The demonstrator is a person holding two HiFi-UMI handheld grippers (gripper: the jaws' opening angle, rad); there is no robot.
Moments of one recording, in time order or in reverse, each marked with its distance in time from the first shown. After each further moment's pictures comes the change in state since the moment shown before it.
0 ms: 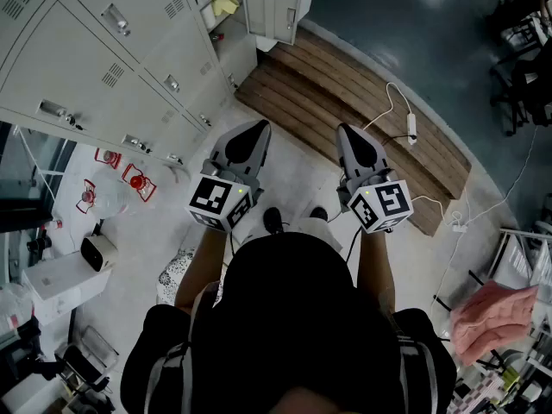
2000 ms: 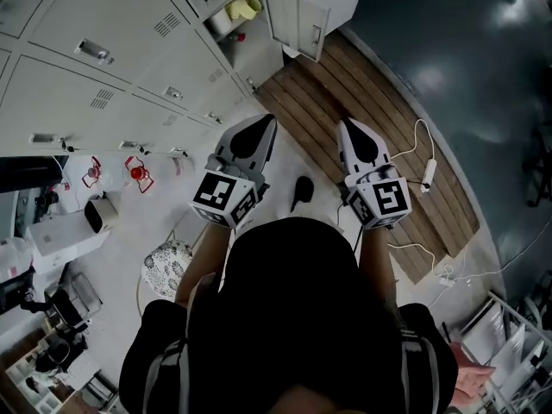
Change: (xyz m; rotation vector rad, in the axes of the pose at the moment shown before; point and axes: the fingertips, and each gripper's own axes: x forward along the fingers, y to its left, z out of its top) left arm 0.228 0.091 0.005 -0.049 0.077 0.253; right arm 0.196 -0.189 0.008 0.039 0.067 0.232
